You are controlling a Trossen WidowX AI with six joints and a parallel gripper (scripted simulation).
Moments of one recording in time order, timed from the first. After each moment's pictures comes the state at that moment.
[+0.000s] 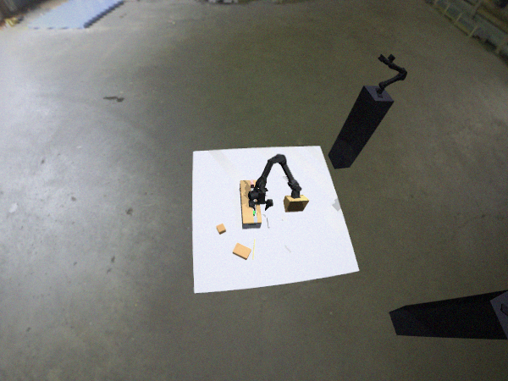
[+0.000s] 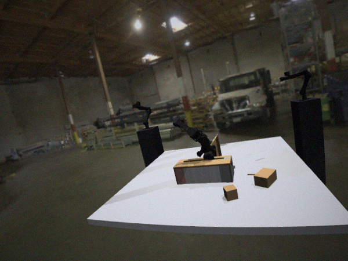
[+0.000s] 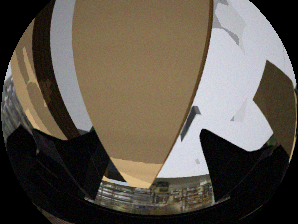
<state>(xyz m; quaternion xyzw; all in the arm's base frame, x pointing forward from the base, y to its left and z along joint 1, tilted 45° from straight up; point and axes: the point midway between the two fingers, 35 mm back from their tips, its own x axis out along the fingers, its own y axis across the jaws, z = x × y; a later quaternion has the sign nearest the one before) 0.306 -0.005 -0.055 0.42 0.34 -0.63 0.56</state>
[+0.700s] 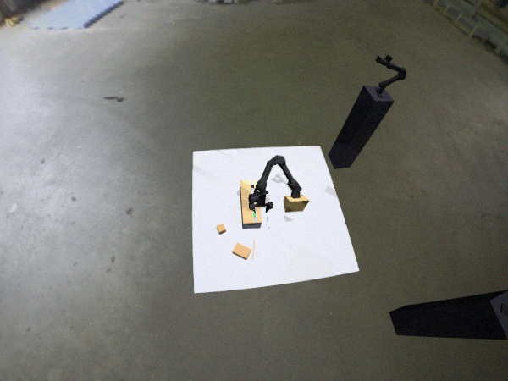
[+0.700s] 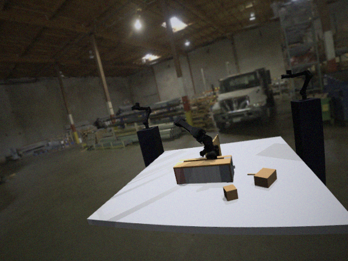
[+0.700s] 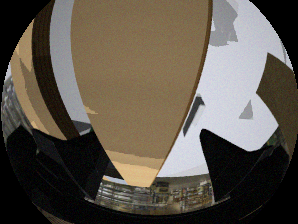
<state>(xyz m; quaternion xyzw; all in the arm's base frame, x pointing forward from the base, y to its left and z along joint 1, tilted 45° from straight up) 0.308 0.010 -0.069 0.42 0.34 -0.63 0.56</state>
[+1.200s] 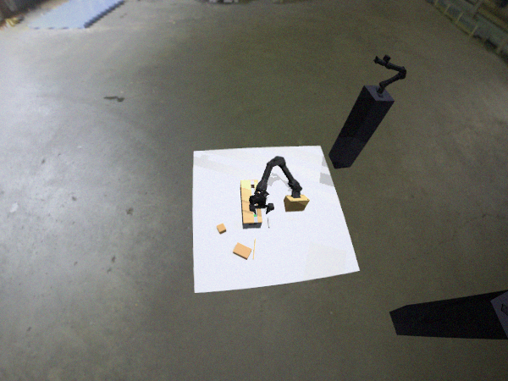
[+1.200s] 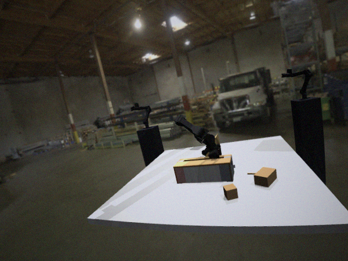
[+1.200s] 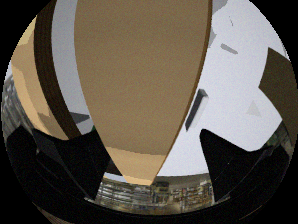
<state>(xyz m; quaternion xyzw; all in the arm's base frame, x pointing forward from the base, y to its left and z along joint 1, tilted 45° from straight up) 0.310 0.022 -0.079 0.42 0.34 -0.63 0.56</state>
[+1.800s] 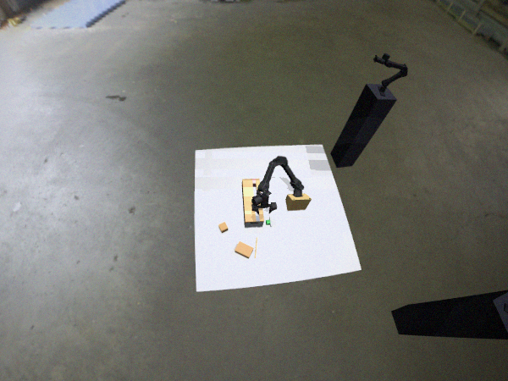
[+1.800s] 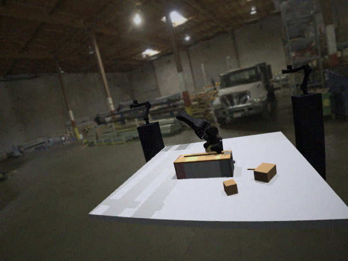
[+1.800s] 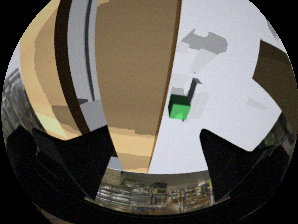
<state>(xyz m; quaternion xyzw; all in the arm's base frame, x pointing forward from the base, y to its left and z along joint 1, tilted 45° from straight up) 0.310 0.045 -0.075 0.41 0.34 -0.64 0.55</state>
